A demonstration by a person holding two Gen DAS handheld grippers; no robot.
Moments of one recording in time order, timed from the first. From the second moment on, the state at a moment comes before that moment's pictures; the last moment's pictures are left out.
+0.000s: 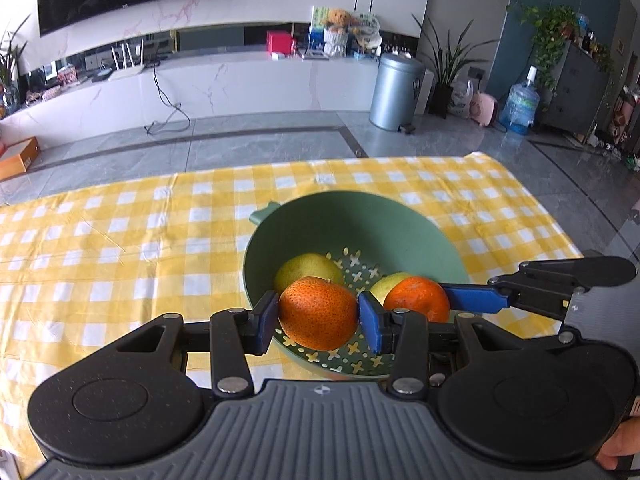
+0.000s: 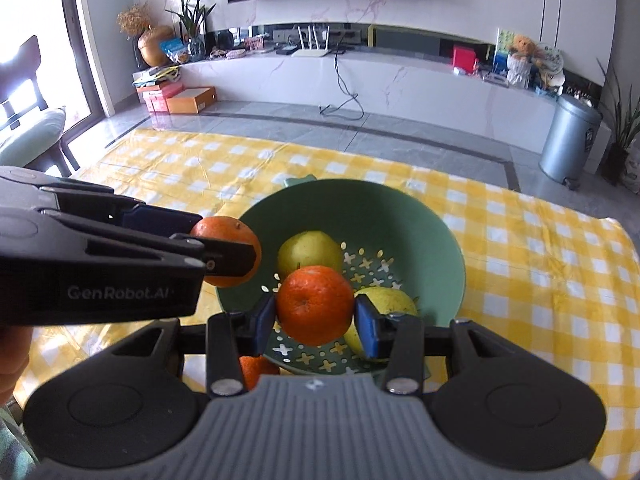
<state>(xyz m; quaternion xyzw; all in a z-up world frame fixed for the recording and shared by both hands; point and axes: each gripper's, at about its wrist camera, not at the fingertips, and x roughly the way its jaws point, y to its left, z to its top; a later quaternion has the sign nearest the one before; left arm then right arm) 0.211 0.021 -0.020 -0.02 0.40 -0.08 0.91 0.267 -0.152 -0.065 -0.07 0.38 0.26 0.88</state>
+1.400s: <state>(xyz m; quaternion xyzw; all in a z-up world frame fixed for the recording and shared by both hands) 0.232 0.020 -0.054 -0.01 0.43 -0.09 0.90 0.294 -0.140 -0.105 -0.05 0.46 0.26 0.85</state>
